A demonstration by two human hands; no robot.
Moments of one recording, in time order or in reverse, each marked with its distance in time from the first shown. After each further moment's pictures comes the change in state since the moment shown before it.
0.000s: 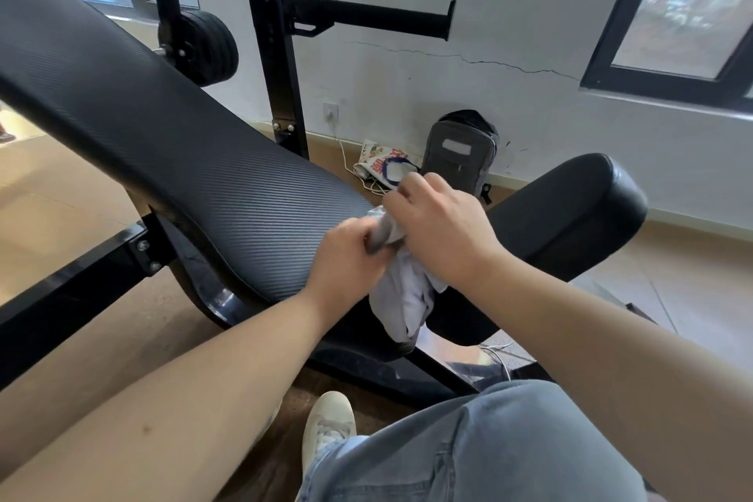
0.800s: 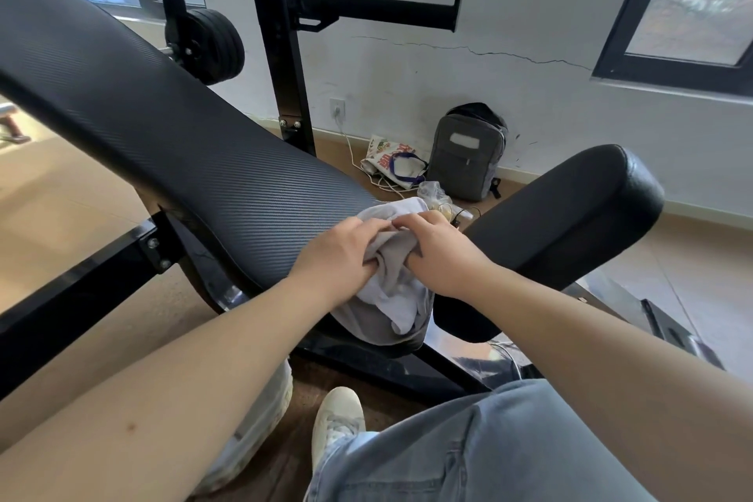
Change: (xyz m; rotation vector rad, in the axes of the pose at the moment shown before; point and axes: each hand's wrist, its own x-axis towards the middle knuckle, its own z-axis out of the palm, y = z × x) left_hand 0.005 -0.013 -0.023 0.415 -0.277 0.112; right_hand -0.021 -0.003 0.043 0.632 -0.447 0.393
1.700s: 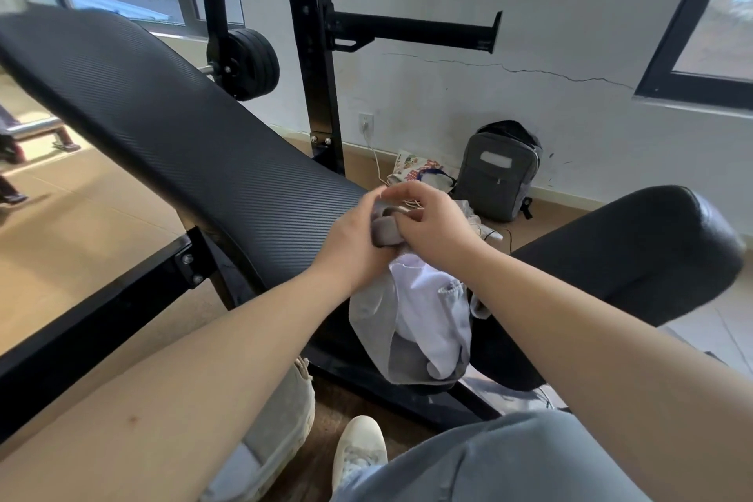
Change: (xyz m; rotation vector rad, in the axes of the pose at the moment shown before) left_hand 0.033 -0.012 -0.042 -0.441 0.135 -0.272; right_hand 0.070 -0.061 -0.017 0.609 0.160 -0.007
